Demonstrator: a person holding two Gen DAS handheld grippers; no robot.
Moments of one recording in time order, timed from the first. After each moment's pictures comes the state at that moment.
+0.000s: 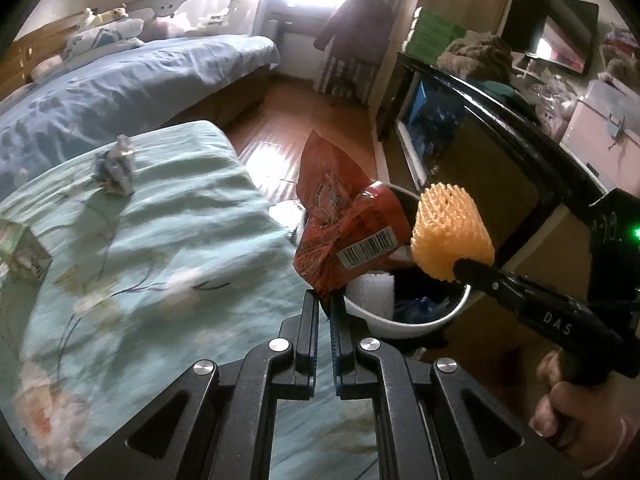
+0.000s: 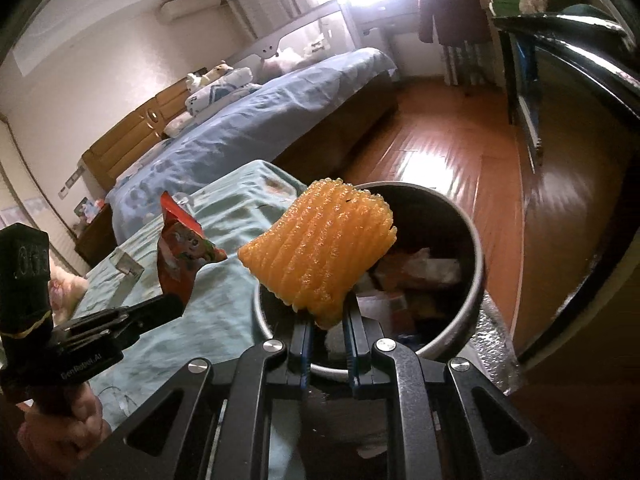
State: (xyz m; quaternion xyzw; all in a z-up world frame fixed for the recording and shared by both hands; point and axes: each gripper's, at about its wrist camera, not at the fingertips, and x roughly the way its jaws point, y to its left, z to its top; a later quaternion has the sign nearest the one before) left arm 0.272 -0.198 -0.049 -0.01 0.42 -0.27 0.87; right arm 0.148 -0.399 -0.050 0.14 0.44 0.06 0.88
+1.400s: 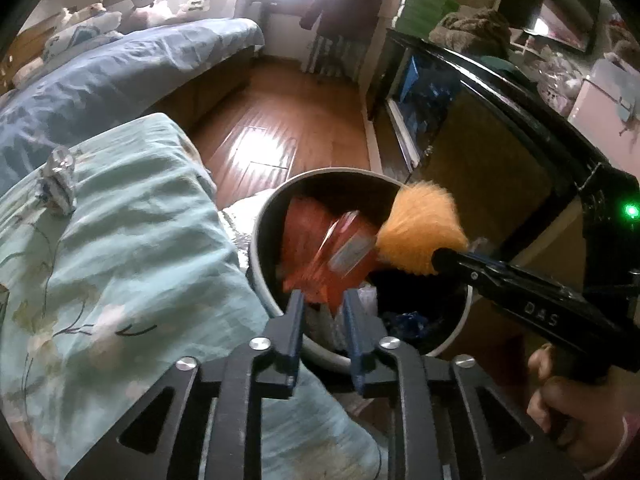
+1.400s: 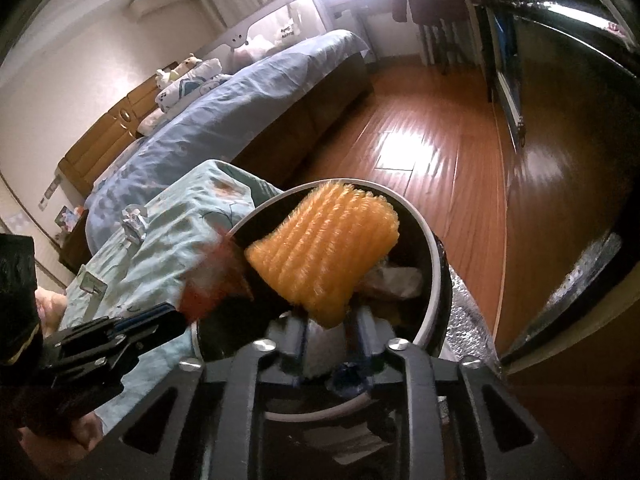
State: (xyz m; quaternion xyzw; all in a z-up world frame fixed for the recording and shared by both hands) left arm 0.298 -0.253 -0.061 0.00 0.44 -0.27 0.85; right arm 0.181 -0.432 -0.071 0.15 0.47 0.03 0.87
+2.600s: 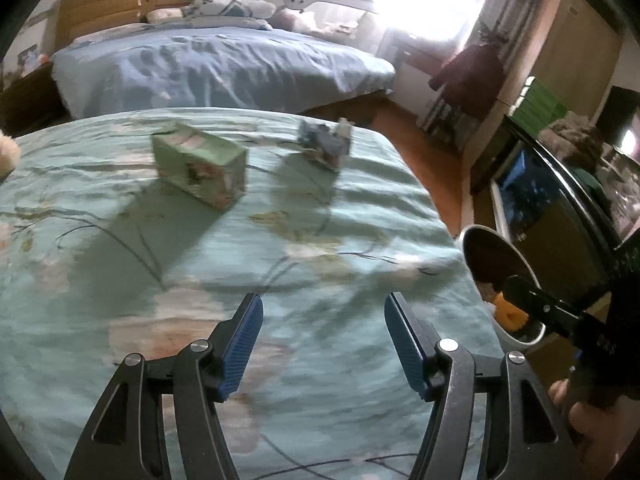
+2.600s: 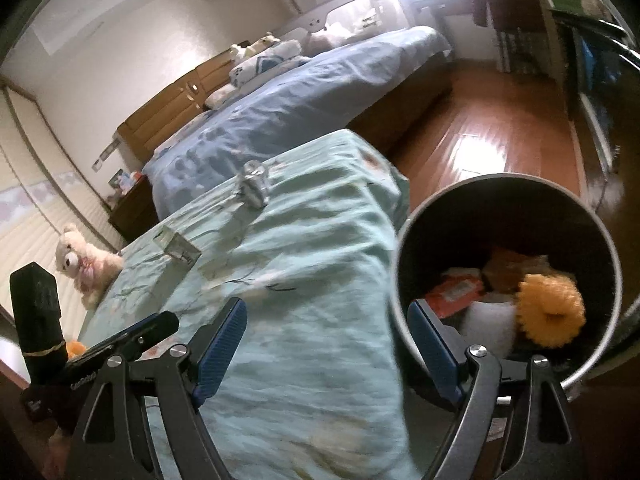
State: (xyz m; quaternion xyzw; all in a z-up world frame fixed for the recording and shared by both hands) left arm 0.225 -0.063 -0.041 -0.12 0.41 -0.10 0.90; right arm 0.186 -0.294 -0.060 0.14 0.47 0.16 0.86
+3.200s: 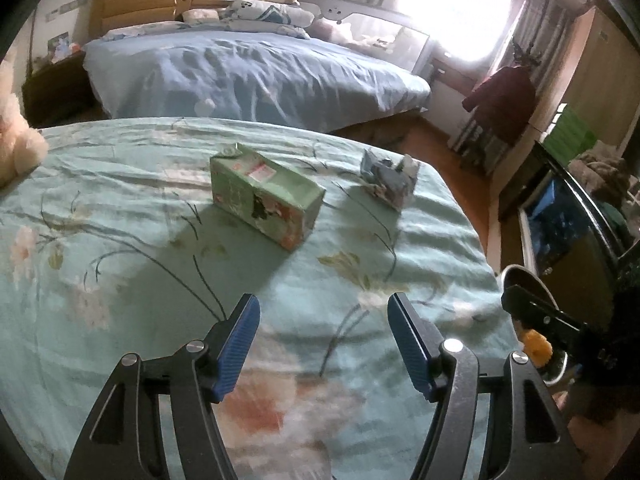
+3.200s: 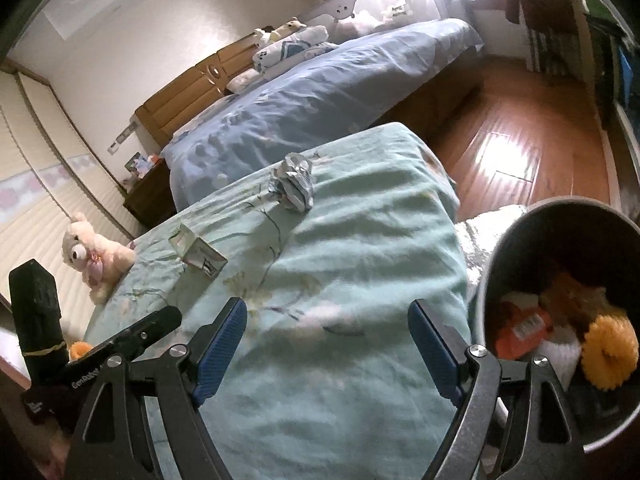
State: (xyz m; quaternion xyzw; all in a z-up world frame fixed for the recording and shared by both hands) left arm 0.257 -0.028 -0.039 -0.14 0.40 -0.05 0.90; right arm 0.227 -0.245 -0.069 0.12 0.48 0.20 0.85
